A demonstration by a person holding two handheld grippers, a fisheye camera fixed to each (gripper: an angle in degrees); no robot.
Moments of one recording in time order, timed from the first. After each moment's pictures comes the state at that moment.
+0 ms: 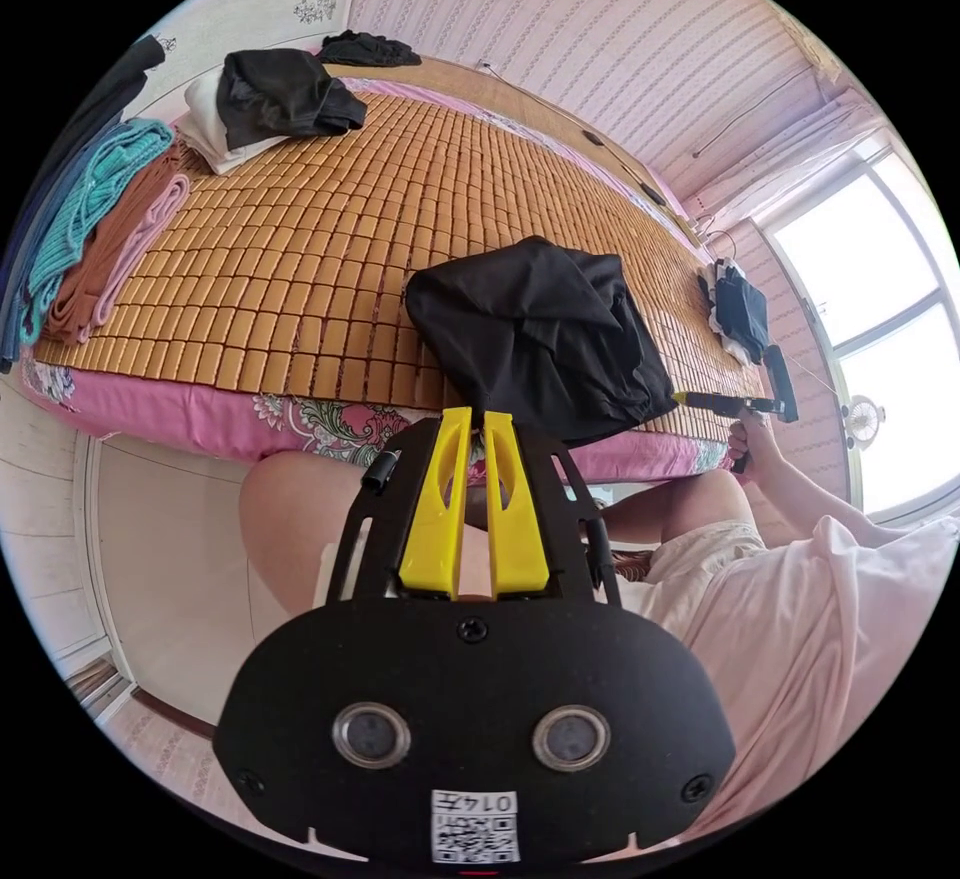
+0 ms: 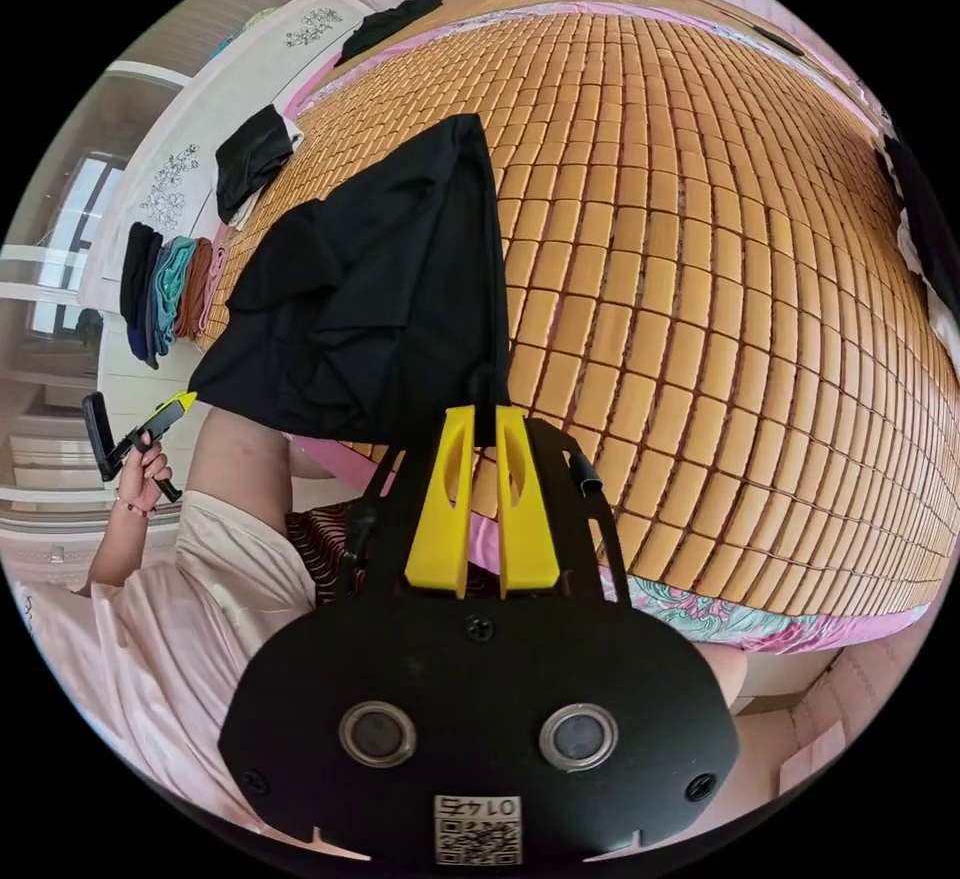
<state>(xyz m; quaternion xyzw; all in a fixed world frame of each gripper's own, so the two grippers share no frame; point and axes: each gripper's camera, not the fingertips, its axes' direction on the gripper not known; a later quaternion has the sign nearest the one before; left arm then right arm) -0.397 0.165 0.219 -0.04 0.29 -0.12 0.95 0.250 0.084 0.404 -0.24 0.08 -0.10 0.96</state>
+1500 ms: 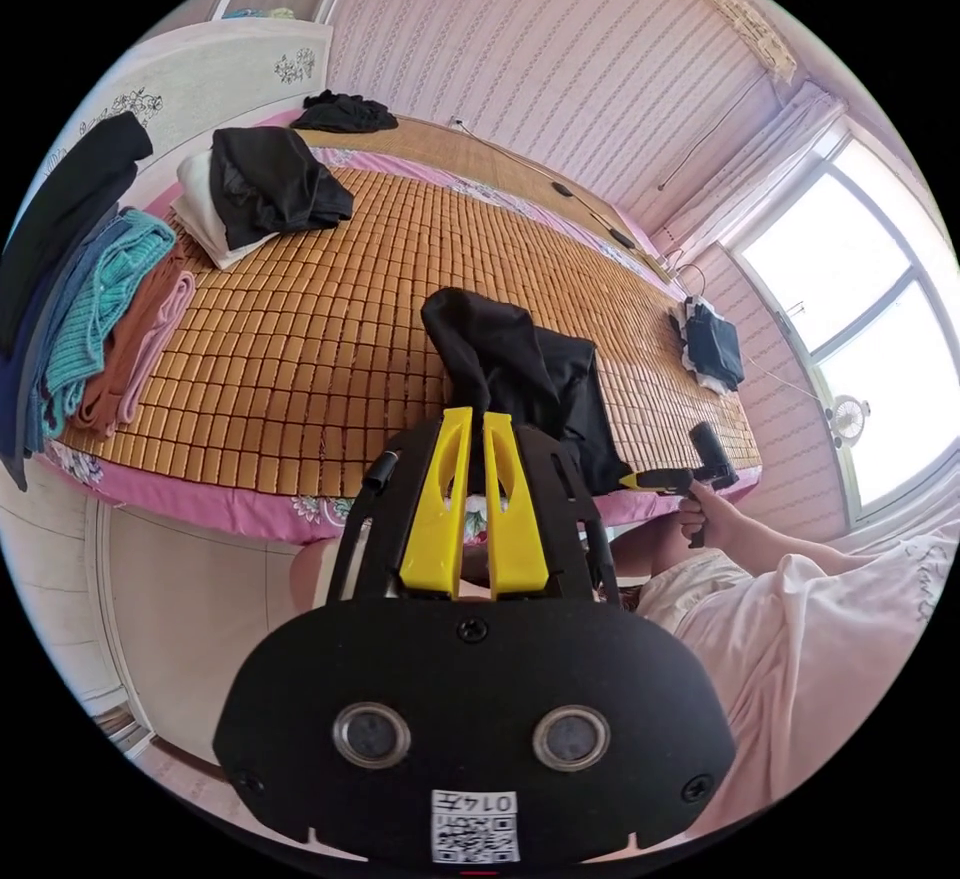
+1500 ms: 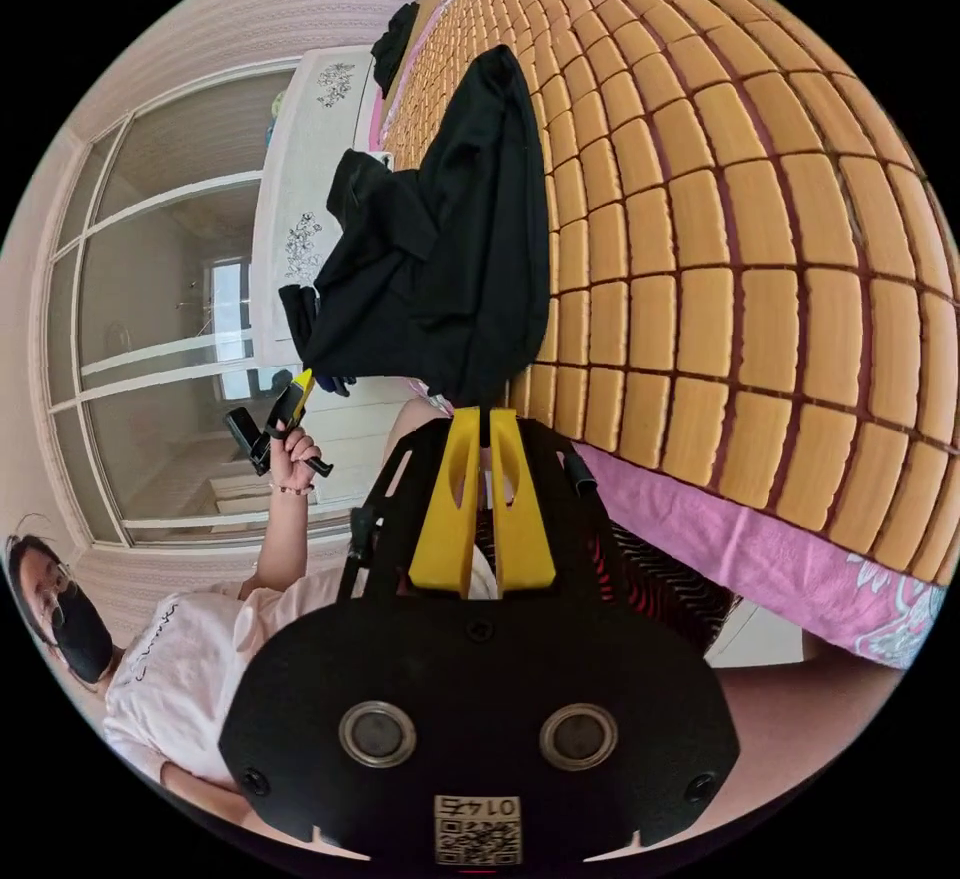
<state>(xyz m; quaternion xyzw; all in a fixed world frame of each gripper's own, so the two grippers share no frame) -0.409 0.138 0.095 0.05 0.30 -0.11 0.95 0.437 0.168 0.473 -0.26 -0.25 0.06 0.93</state>
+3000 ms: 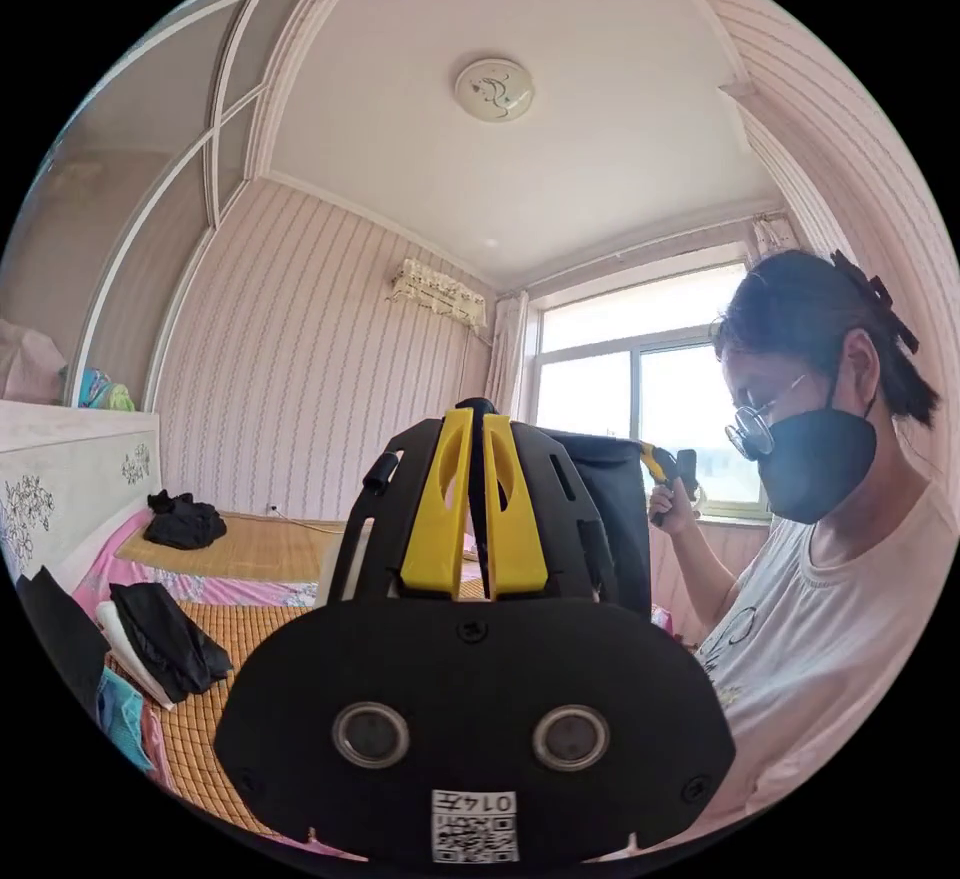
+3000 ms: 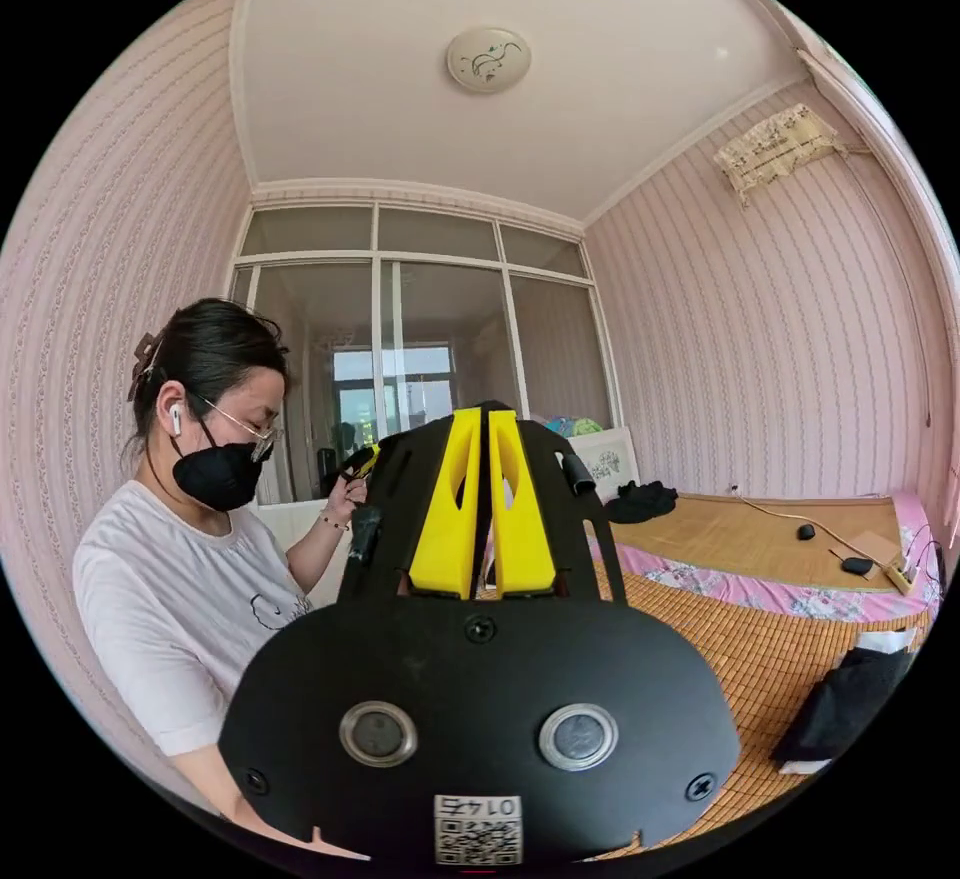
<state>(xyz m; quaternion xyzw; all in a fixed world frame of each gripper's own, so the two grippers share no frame) -0.477 0.197 -0.311 0.54 0.40 0.00 0.74 0.362 0.153 -0.032 0.24 -0.24 -0.36 0.87</state>
